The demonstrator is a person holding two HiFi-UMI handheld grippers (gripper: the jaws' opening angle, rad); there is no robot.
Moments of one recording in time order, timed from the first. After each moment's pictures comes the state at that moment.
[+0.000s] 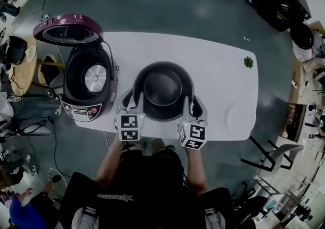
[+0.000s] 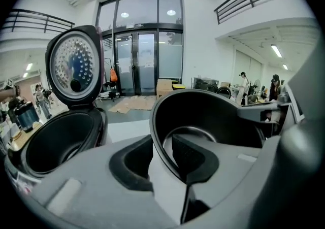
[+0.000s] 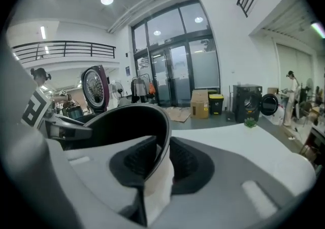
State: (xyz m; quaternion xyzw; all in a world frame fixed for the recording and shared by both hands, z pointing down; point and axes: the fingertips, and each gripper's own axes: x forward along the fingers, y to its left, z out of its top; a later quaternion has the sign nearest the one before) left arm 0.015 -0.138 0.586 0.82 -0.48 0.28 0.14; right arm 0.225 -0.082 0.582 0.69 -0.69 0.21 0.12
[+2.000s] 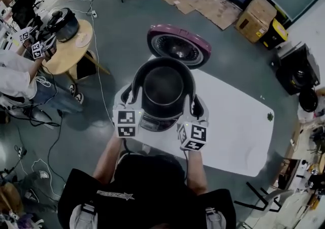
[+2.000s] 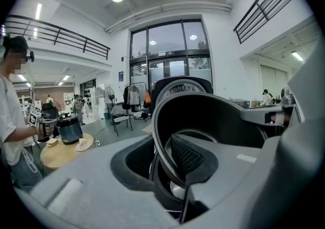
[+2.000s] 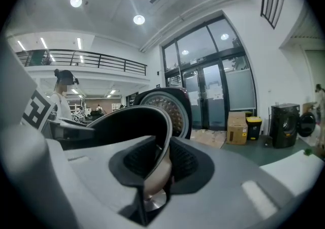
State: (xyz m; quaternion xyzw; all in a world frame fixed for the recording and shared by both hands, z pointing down) left arm -0.339 -0.208 0.431 0.76 -0.63 0.16 0.08; right arm -0.121 -0.204 0.428 0.60 -0.79 0.10 0.06
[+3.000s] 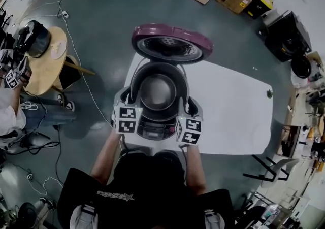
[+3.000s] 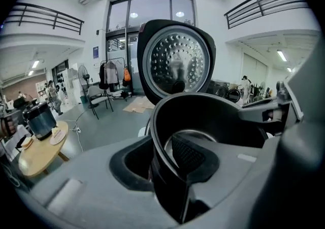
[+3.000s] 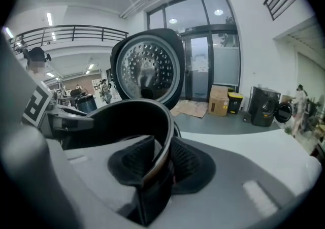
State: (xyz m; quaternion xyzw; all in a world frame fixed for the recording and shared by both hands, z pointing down) left arm -0.329 -0.264 0.536 0.81 -0.50 0.28 0.15; right arm -0.120 -0.216 0.537 0.65 -0.71 0.22 0.19
